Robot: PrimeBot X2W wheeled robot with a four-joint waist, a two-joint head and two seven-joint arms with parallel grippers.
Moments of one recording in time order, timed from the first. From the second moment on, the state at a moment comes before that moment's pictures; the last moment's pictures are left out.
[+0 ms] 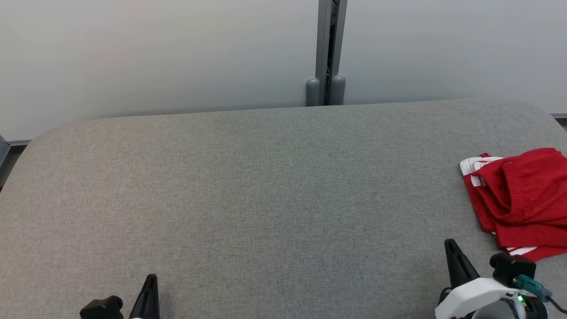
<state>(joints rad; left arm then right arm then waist) 0.02 0.04 -0.01 0.48 -0.33 -0.02 -0.21 -0.15 -0.03 0.02 0.58 0.28 0.13 -0.21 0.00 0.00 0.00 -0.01</state>
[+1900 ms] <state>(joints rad) -0.05 0.04 0.06 0.33 -1.12 -0.09 -0.02 -0.12 -0.04 -0.06 0.37 1.09 0.13 -0.02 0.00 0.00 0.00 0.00</state>
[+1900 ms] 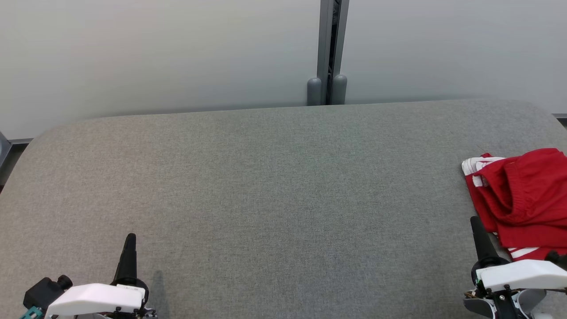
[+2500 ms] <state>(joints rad) -0.07 0.04 0.08 0.30 -1.30 -0.10 0.03 -0.12 -0.04 -0.08 0.33 1.28 0.13 0.03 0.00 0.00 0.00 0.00</state>
